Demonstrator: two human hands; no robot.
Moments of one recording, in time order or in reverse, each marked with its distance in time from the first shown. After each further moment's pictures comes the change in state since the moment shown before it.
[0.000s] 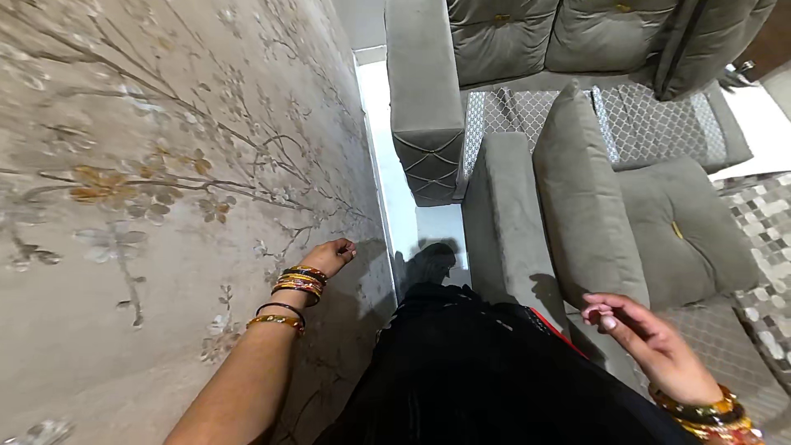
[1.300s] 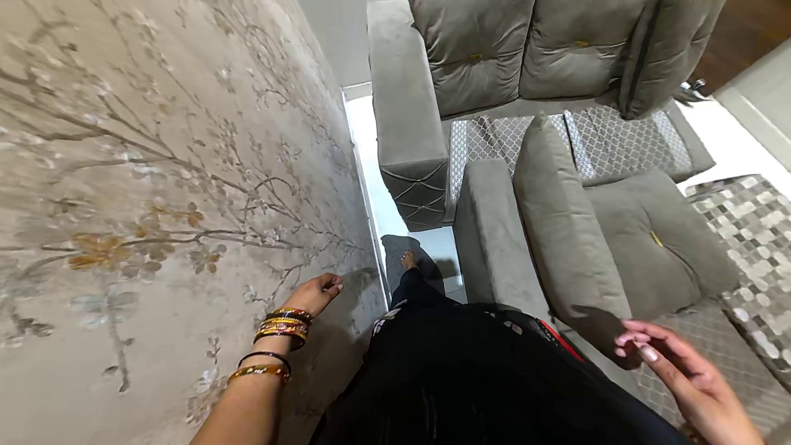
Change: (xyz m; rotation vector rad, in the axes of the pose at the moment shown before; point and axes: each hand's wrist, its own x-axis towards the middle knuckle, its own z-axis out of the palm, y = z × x) left_hand -0.012 0.012 -0.015 -0.032 0.017 -0.030; right_hand -0.035 -0.006 -0.031 0.135 0.169 0.003
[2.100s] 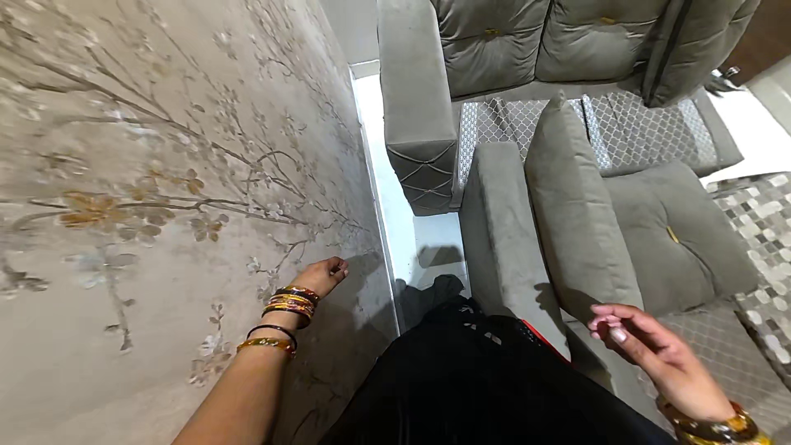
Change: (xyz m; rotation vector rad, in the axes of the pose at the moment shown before) left_hand -0.001 -0.009 0.016 0.079 0.003 0.011; right_hand 0.027 0.012 0.022 -0.028 -0.143 0.017
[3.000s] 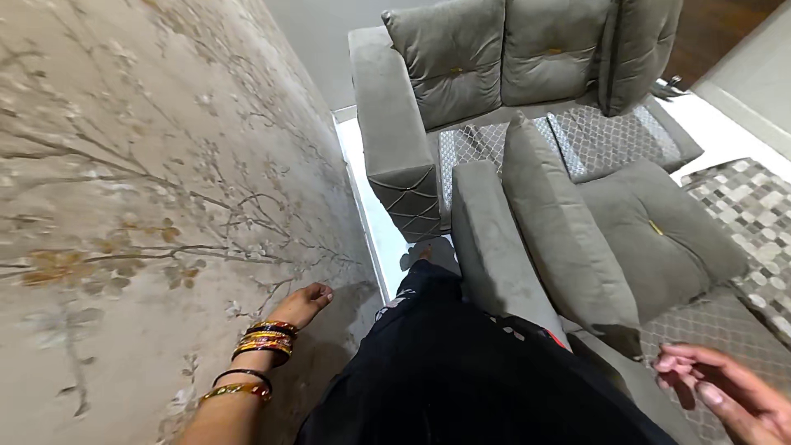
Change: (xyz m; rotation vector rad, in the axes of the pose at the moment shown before) left_hand -0.005 0.012 -0.022 -0.087 -0.010 -0.025; right_hand -0.065 -0.009 -0.026 0.082 0.085 -0.116
